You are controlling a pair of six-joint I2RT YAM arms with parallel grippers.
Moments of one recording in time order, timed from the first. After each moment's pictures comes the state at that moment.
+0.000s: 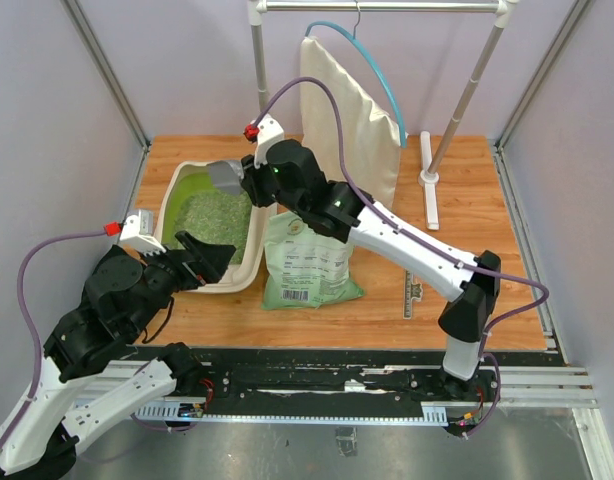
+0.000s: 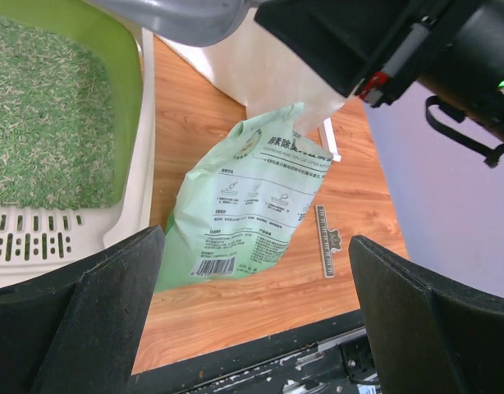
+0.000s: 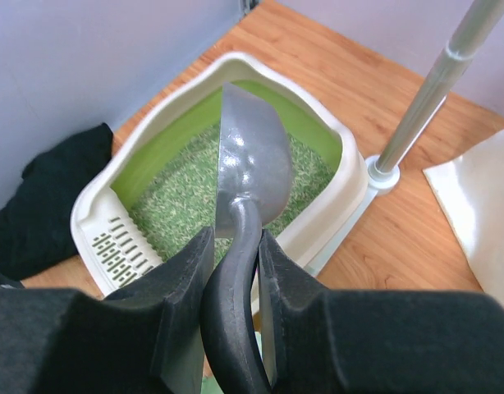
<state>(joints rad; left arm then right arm) -0.75 0.49 1.03 -0.76 -0.38 -0.73 1.01 1.84 1.92 -0.38 0.24 0.18</state>
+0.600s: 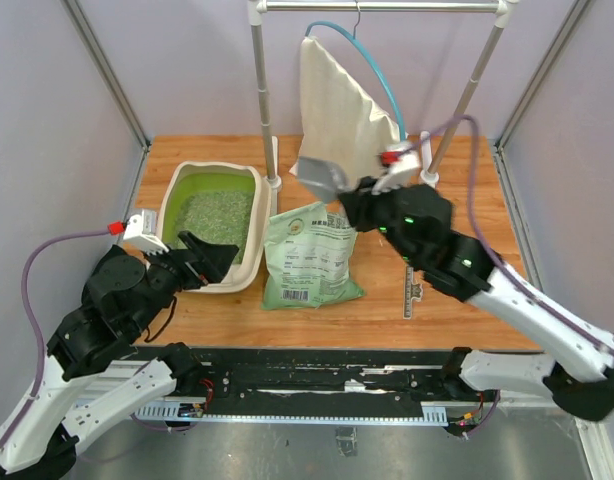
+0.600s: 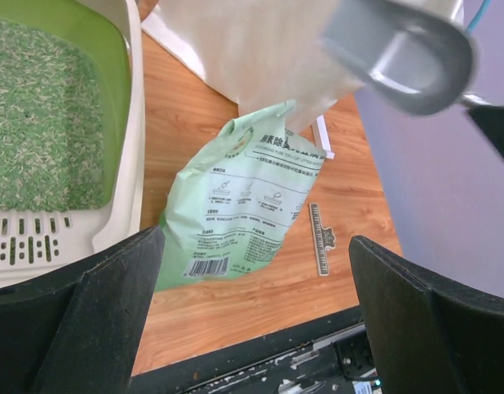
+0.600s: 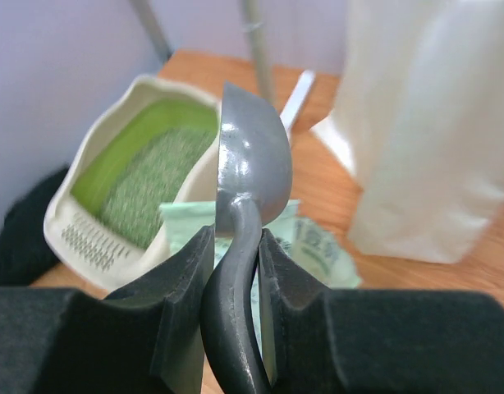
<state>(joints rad) -0.75 0.48 1.01 -0.73 -0.37 -0.73 0.97 1.15 1.29 -0.30 0.40 0.26</state>
